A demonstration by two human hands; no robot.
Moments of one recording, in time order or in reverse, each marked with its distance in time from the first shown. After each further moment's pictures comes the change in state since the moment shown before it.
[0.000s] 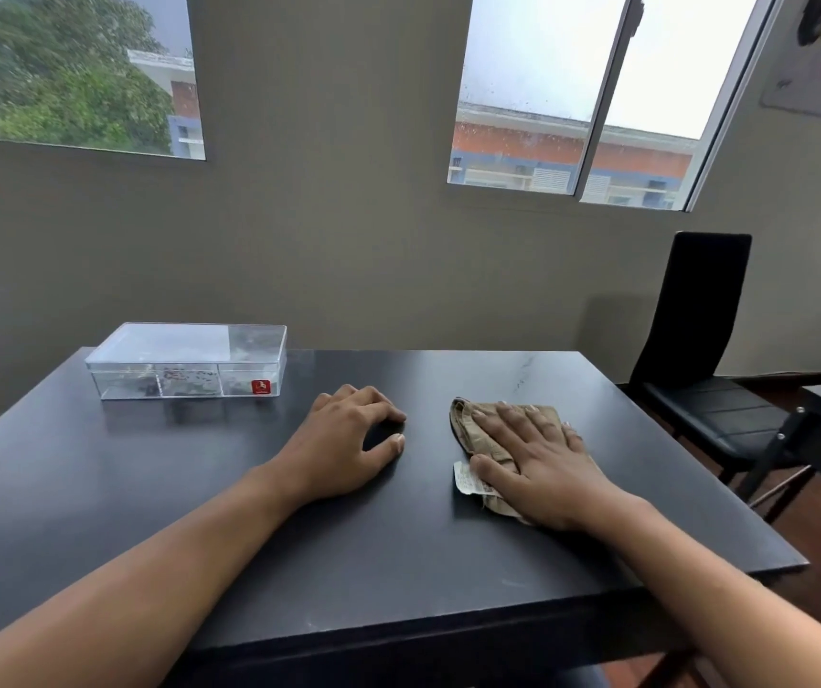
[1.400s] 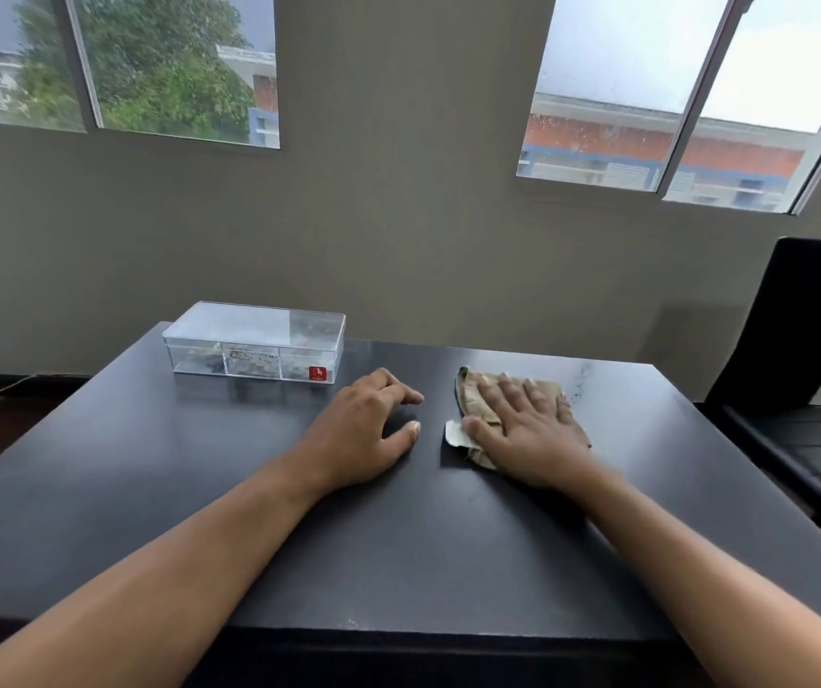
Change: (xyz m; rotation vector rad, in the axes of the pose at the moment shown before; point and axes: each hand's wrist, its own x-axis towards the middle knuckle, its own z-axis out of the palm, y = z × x) left_hand -0.017 -0.013 -0.019 -0.026 0.080 -0.123; right_hand 0.073 -0.049 0.008 -0.012 0.010 -0.049
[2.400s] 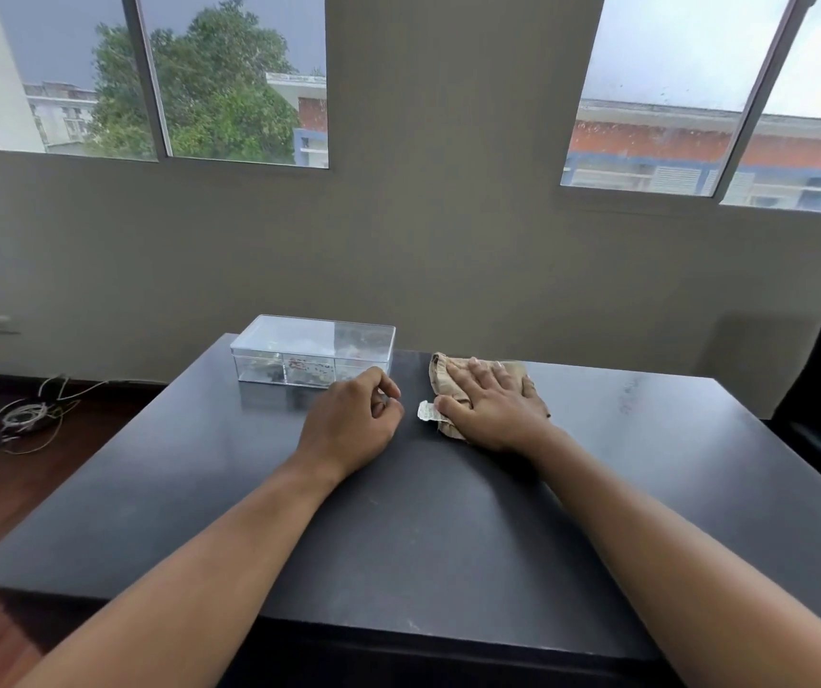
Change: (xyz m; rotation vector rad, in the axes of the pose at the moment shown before) left_hand -0.015 -0.034 -0.034 -0.038 0.249 -0.336; right_hand 0.059 -0.082 0.004 0.072 -0.016 -0.116
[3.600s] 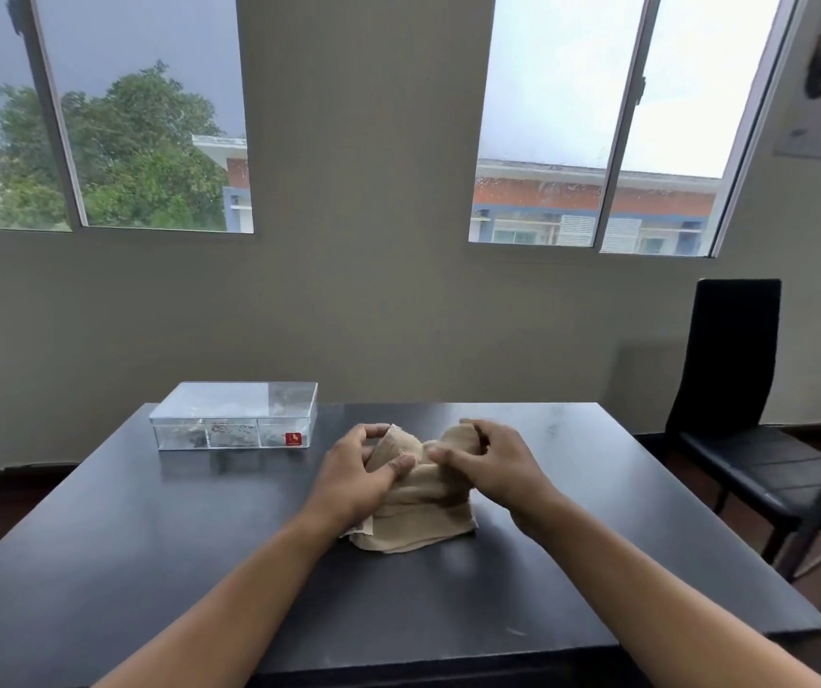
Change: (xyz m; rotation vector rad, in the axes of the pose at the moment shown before) left_hand -0.015 0.079 0.038 -0.515 -0.211 -0.128; right_hand -0.109 0.046 -0.044 0.987 0.306 0.074
